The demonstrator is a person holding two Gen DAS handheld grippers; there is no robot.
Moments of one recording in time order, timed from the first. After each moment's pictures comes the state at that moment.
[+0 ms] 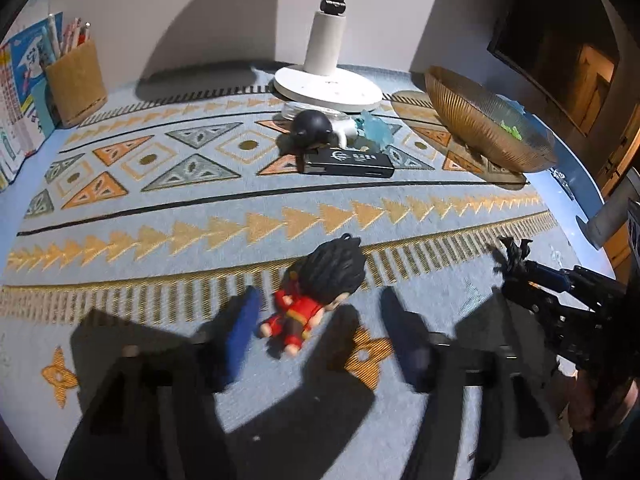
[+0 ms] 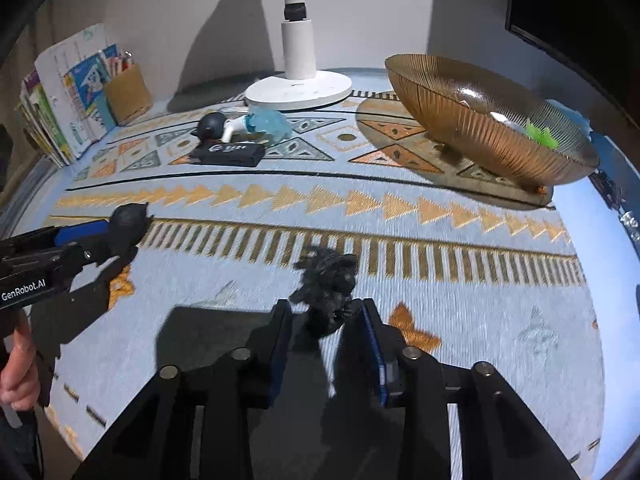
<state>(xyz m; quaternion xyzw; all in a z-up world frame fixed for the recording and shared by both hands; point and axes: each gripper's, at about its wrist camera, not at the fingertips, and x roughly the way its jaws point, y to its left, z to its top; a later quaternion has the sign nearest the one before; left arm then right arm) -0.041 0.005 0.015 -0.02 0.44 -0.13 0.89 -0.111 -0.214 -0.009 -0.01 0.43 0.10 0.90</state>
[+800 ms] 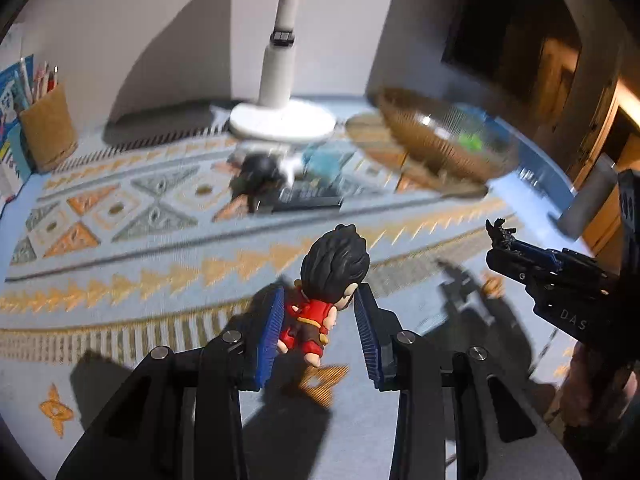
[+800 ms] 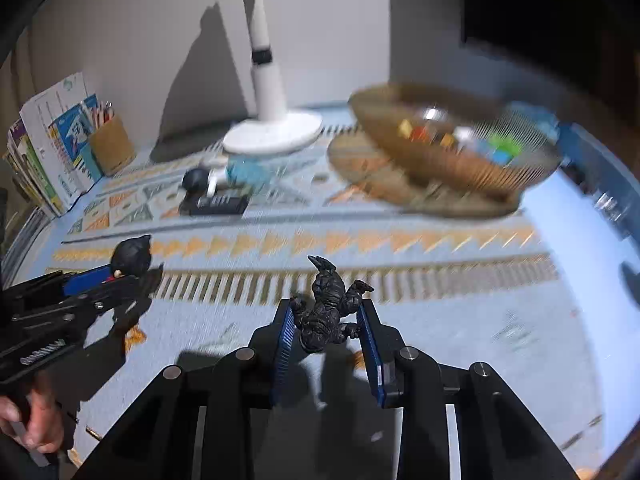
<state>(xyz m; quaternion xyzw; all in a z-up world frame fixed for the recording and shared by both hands) -0.045 -0.021 0.045 -0.01 0.39 -0.19 0.90 -0.122 -0.227 0.016 0.03 0.37 0.05 0.93</state>
